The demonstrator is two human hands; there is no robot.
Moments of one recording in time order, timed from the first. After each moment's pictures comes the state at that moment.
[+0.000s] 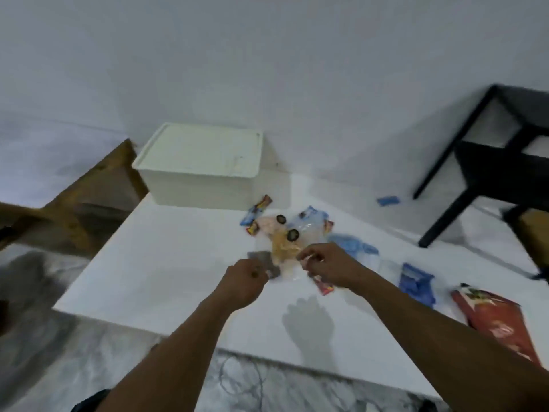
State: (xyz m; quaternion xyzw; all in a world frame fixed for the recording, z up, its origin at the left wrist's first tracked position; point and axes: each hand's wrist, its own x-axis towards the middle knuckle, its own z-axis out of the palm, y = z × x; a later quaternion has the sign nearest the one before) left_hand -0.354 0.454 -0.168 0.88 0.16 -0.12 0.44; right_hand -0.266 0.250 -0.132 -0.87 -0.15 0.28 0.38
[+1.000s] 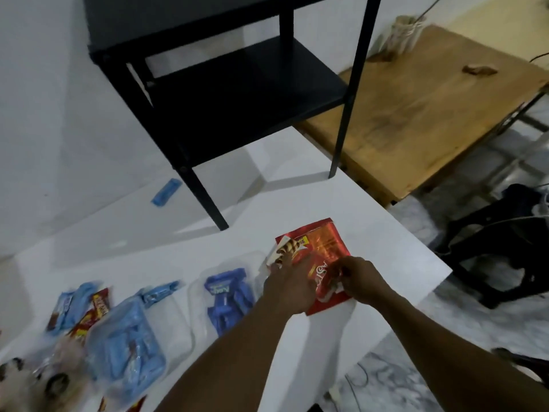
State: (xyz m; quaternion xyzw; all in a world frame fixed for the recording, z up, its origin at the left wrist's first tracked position) left_hand -0.151 -0.074 -0.291 0.90 -0.28 -0.31 0.14; right_hand -0.226 -0.242 -0.295 -0.86 0.27 0.19 0.38
